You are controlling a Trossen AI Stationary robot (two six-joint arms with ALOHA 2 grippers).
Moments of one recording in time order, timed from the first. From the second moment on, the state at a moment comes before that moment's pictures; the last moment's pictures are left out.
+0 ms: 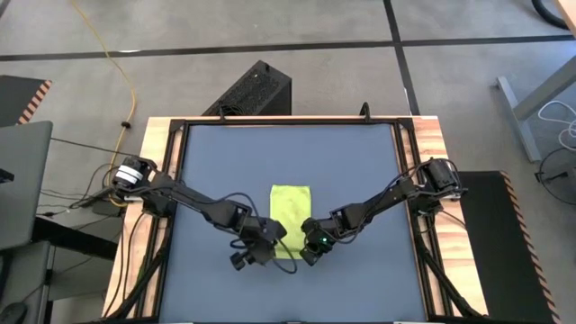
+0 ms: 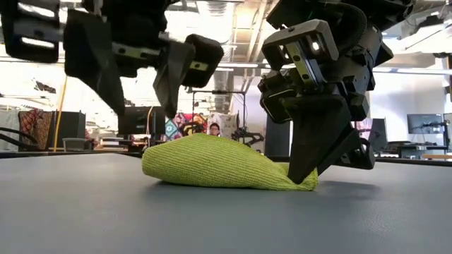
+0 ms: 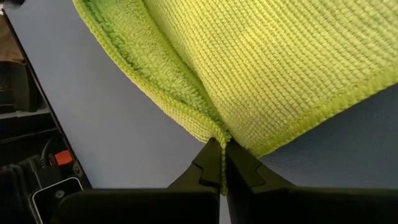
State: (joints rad) left arm -0.29 1.73 1.05 -0.24 0.27 0.55; right arm 0.31 1.86 0.96 -0.05 -0.19 1.12
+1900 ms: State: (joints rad) left arm -0.32 1.83 1.04 -0.31 0.21 -0.02; right arm 0.28 1.87 0.96 -0.01 -0.26 1.15
